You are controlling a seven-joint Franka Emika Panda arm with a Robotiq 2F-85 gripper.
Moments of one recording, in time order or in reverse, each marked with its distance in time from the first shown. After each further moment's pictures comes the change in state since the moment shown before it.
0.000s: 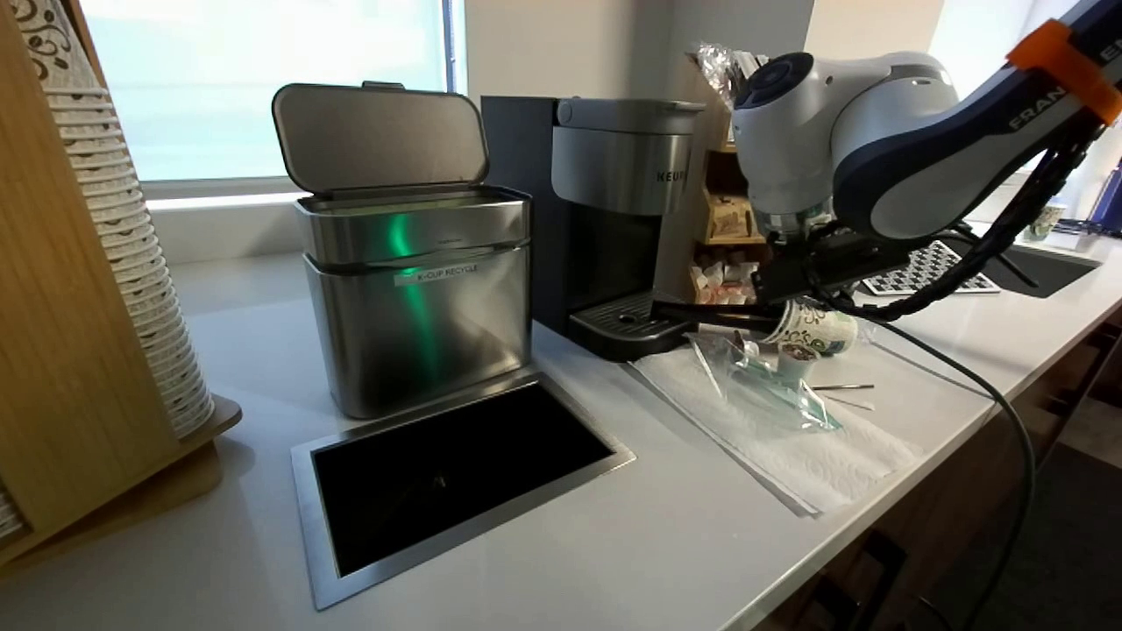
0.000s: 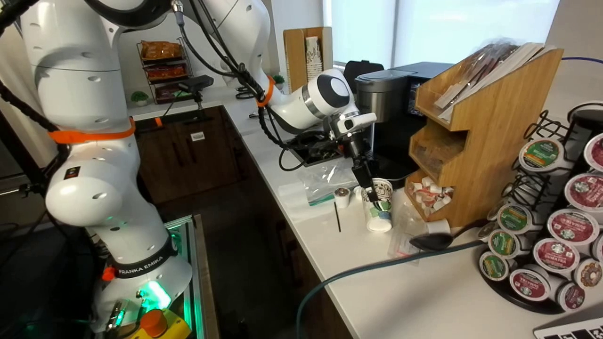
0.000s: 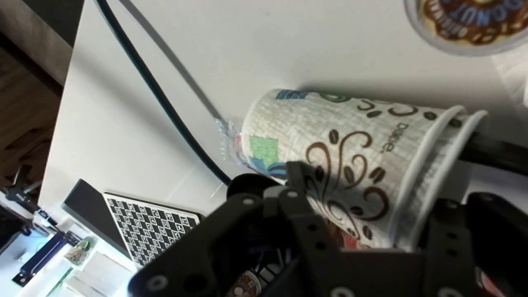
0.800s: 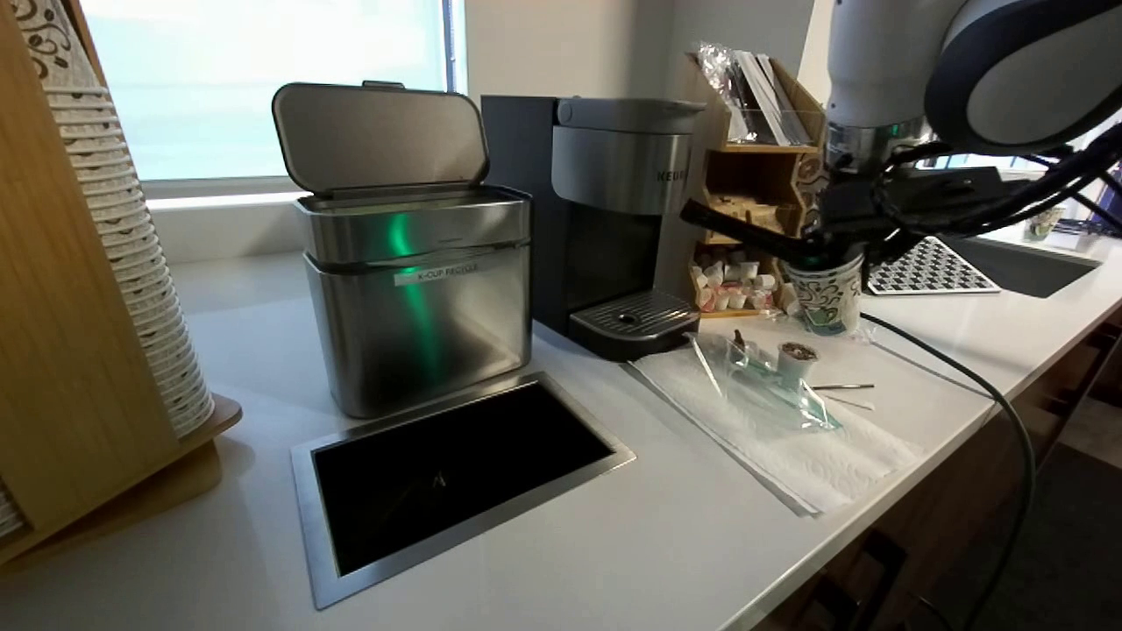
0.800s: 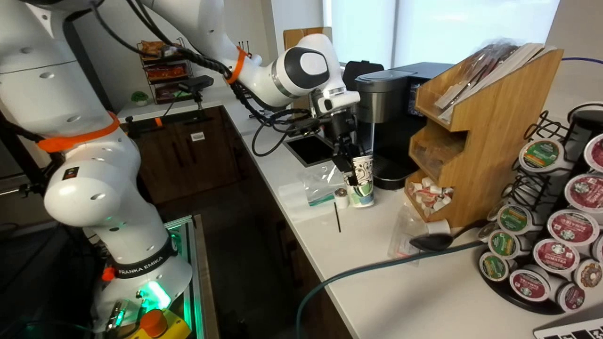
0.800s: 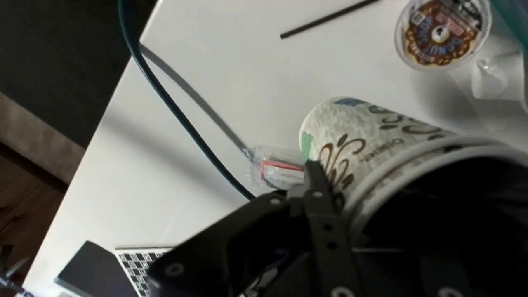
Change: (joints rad) arm -0.018 -0.289 -0.024 -0.183 0.255 0.056 -0.109
